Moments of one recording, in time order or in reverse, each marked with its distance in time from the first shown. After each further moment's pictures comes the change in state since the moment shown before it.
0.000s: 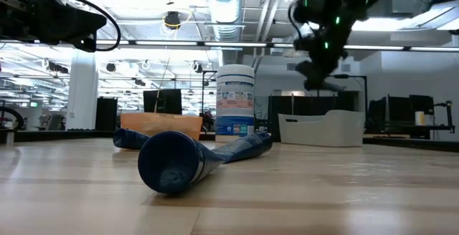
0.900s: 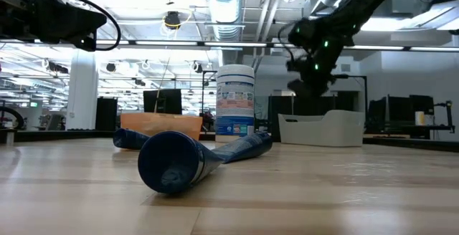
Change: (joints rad) left arm 0.000 0.000 0.000 0.010 0.000 0.000; right arm -0.187 0.183 -0.007 0.201 -0.236 -0.071
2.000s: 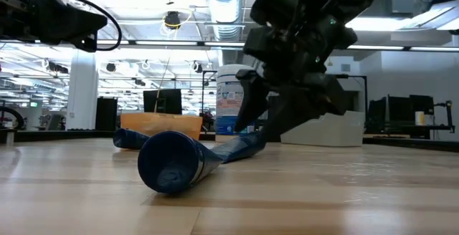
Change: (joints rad) left arm 0.000 0.025 0.000 0.014 0.000 0.000; right arm 0.726 0.270 0.045 0.243 -0.467 -0.450
